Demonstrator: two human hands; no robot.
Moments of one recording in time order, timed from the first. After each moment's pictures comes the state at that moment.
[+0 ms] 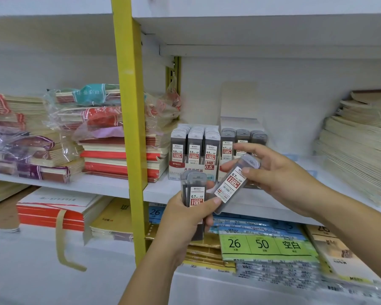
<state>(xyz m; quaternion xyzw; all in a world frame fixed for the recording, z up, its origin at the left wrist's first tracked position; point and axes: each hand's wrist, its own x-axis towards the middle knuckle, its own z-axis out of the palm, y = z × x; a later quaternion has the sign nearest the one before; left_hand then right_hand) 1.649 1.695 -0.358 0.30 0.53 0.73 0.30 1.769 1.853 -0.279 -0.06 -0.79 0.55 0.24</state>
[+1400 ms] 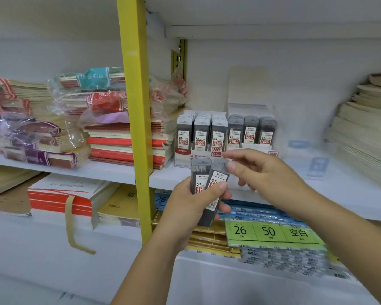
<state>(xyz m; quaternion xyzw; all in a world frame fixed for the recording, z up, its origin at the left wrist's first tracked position) 1.645 1.691 -0.361 0.36 0.53 0.71 0.29 1.760 1.824 -0.298 -0.10 -0.87 0.40 0.27</state>
